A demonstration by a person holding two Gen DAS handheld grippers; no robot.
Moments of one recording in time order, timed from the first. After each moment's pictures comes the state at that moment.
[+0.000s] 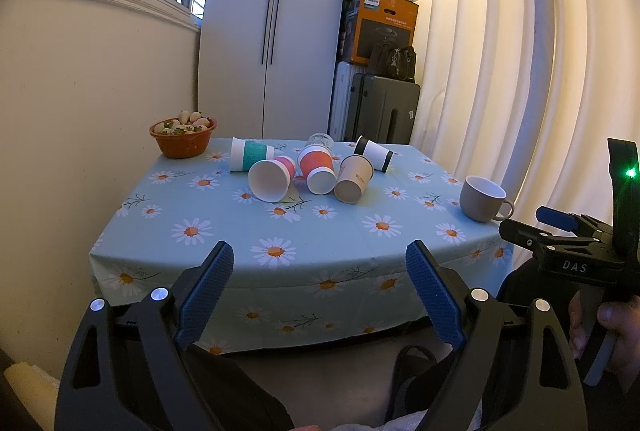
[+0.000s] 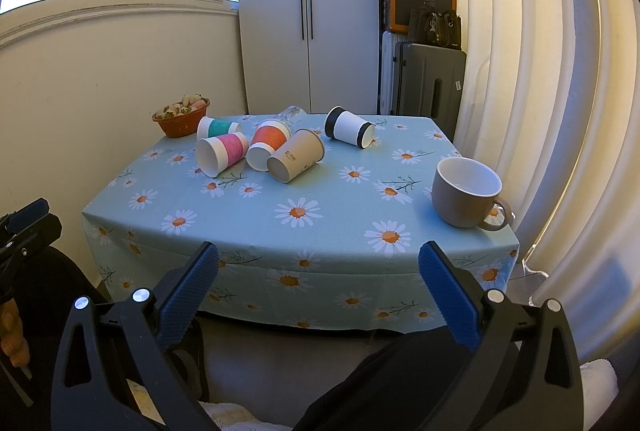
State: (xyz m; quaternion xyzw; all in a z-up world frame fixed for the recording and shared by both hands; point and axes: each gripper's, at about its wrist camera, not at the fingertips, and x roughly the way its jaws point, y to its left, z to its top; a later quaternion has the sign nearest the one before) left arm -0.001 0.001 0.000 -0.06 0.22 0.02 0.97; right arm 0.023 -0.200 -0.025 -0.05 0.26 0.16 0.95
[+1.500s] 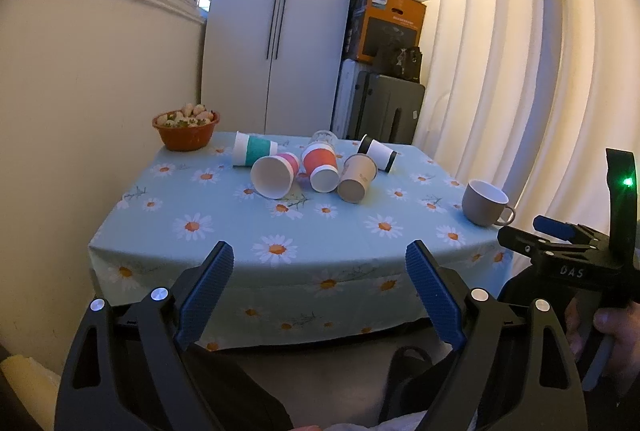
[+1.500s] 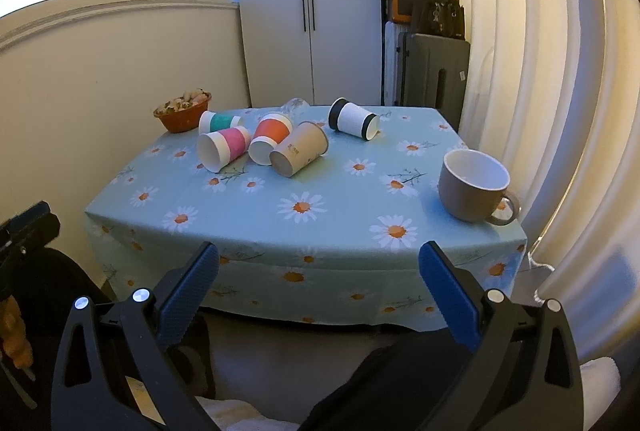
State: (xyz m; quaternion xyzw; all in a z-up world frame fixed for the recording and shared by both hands) left arm 0.005 0.003 -0.001 -0.07 0.24 0.02 0.97; right arm 0.029 -0.195 -0.031 -0.04 0.28 0.16 0.94
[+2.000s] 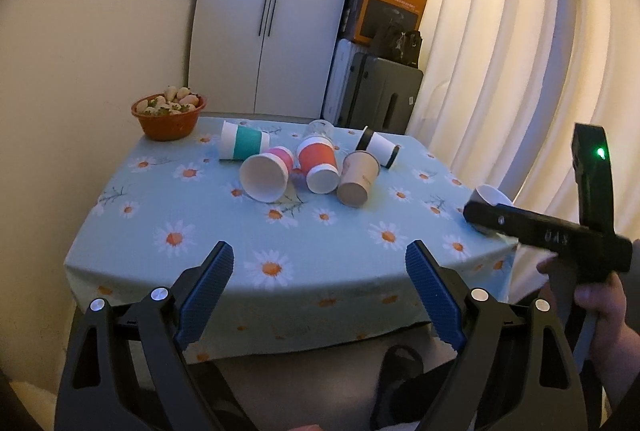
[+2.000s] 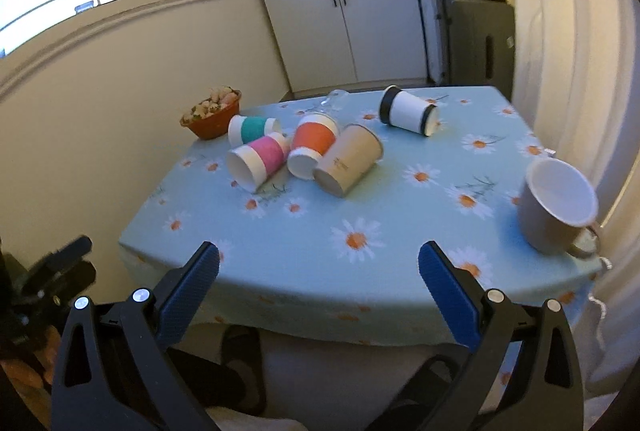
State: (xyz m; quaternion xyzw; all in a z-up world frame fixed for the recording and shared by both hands) left arm 0.072 0.033 0.009 -0.10 0.28 -0.01 0.96; right arm 0.125 -0.155 -0.017 0.02 0.35 0.25 0.90
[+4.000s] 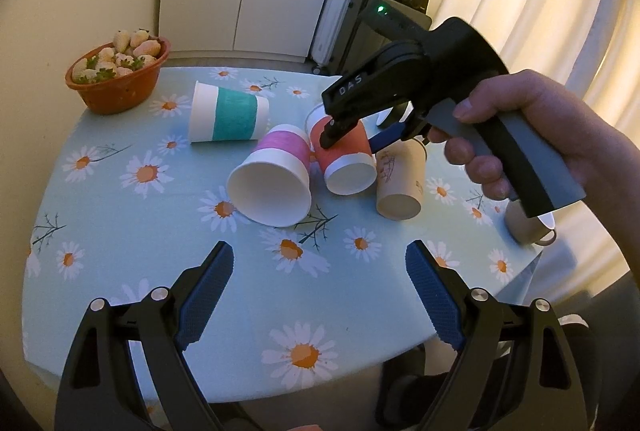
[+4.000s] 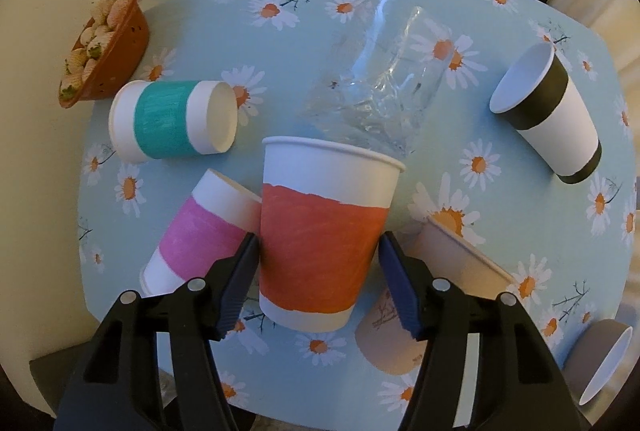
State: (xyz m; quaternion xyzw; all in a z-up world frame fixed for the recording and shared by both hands) left arm 0.229 0.093 -0.027 -0.12 0.39 -0.06 0.91; right arm 0.415 0.027 -0.077 -0.06 0.65 0.16 0.74
